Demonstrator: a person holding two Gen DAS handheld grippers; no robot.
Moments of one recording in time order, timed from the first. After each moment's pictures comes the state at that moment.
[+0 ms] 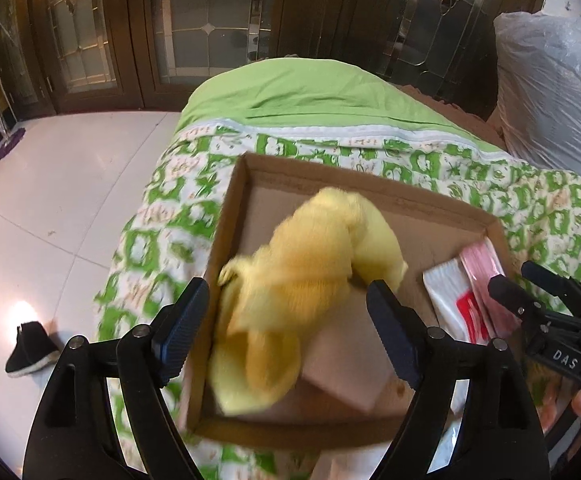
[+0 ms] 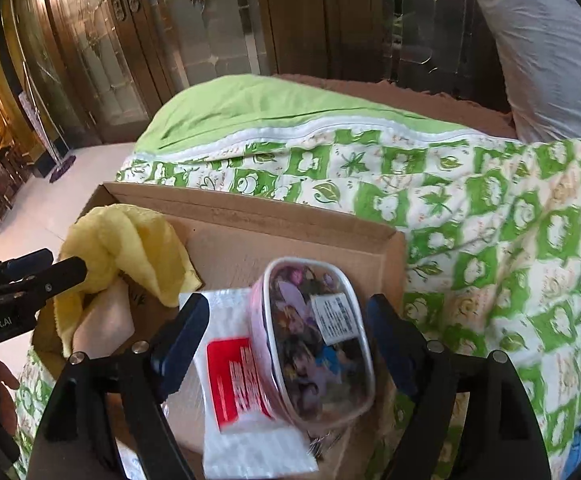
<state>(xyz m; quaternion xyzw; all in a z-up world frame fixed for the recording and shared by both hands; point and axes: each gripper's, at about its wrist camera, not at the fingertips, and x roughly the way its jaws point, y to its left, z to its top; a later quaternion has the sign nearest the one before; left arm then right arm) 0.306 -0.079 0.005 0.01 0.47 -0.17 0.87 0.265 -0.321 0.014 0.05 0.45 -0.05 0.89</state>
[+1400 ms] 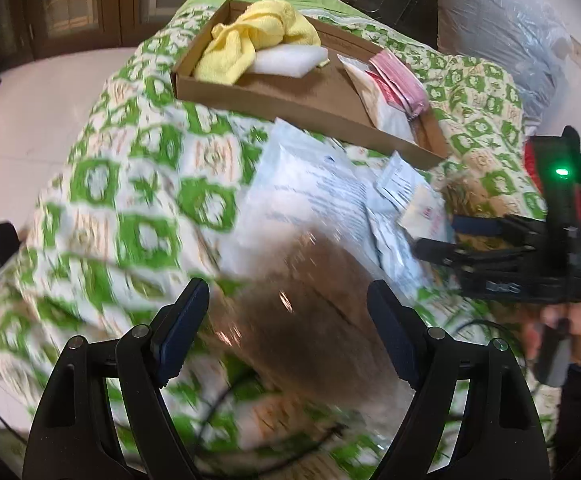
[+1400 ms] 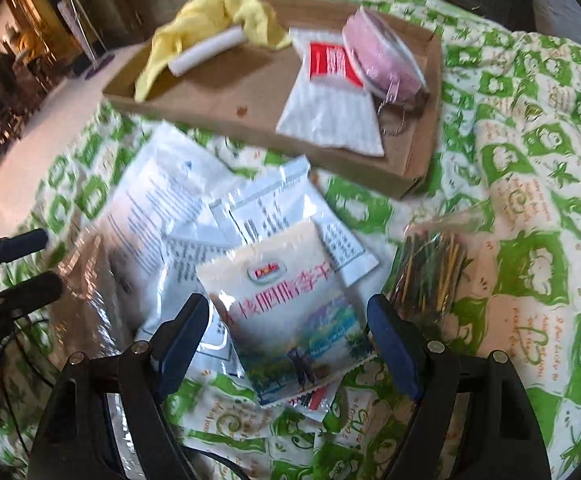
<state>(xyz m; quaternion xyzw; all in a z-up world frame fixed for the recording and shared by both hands) 0.101 -0.025 -0.030 -0.01 0.54 -0.24 0.81 0.119 -0.250 -0.047 -0.01 0.59 0.02 0.80</state>
